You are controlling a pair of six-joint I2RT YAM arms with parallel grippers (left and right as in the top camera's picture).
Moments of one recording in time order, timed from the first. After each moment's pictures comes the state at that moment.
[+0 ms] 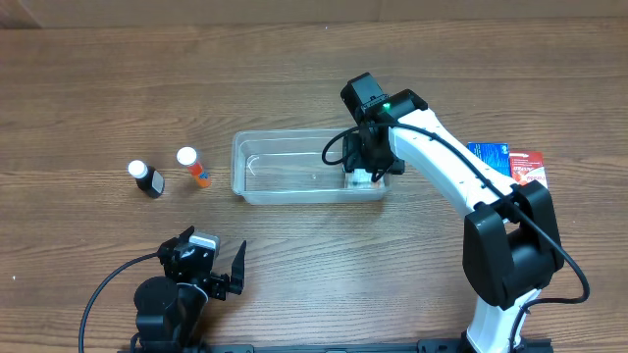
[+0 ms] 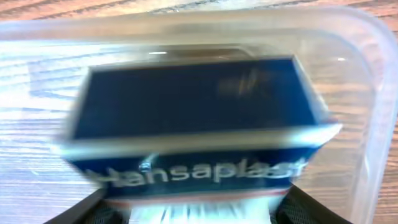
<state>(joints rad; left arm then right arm) -0.02 0.01 0.15 -0.57 0.22 0.12 0.47 1.97 1.56 -1.03 0.02 0.50</state>
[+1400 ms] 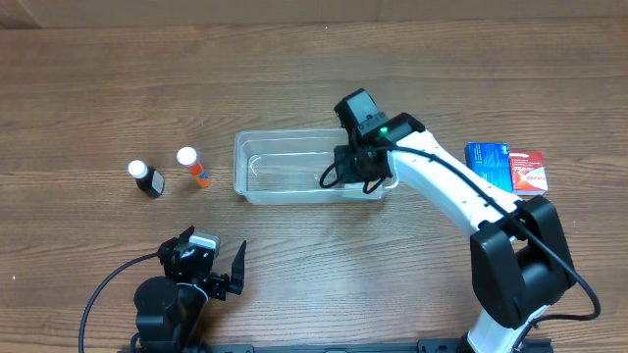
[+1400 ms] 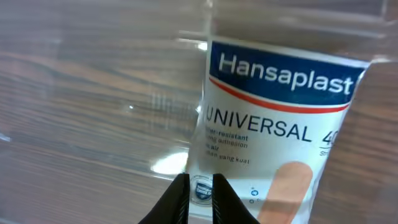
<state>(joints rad) -0.02 0.01 0.15 -0.57 0.22 0.12 0.52 1.88 1.38 -0.80 -0.06 0.40</state>
